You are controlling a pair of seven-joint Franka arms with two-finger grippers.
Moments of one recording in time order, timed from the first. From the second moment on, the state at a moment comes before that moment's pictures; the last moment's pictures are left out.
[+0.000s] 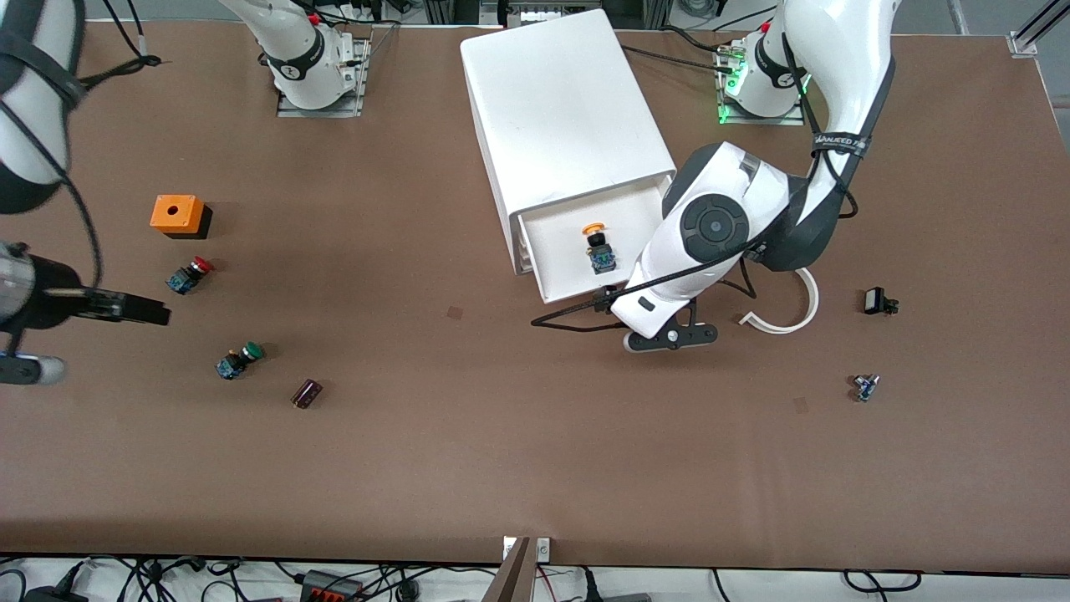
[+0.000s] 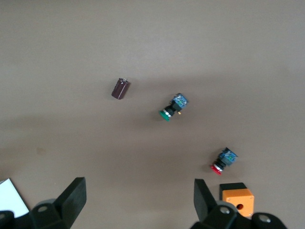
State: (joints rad) left arm -0.33 0.55 -0.21 -1.45 -0.01 1.95 -0.67; right arm 0.02 0.56 -0.03 -0.91 0.03 1.37 0.08
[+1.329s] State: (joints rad) left arm -0.37 0.39 -0.33 -1.74 -0.05 1.95 -0.86; right arm -0.06 0.09 -0.01 -1.55 -0.01 1.60 -0.05
